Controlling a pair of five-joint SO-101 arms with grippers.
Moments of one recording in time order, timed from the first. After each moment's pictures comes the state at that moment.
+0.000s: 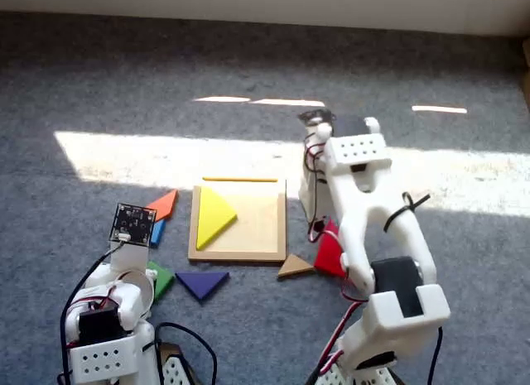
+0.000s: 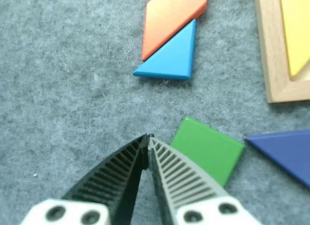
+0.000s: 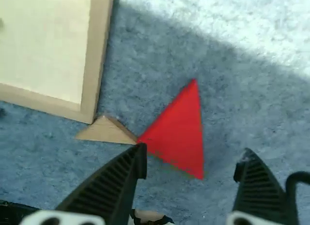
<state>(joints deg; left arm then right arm) -18.4 -101.3 96.0 75.4 -14.1 -18.5 6.3 9.4 89.5 10.5</state>
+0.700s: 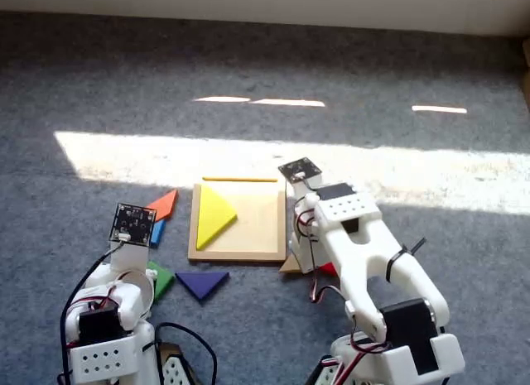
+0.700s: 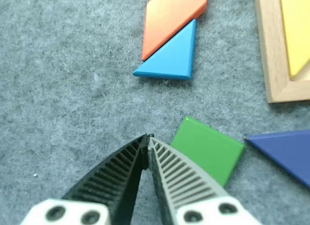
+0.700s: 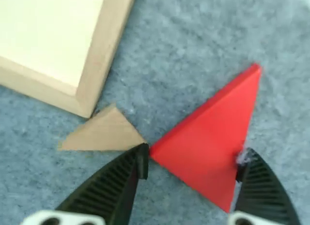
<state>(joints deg) -18.4 -101.3 96.0 75.4 -14.1 -22.0 -7.6 43.6 64.2 12.7</state>
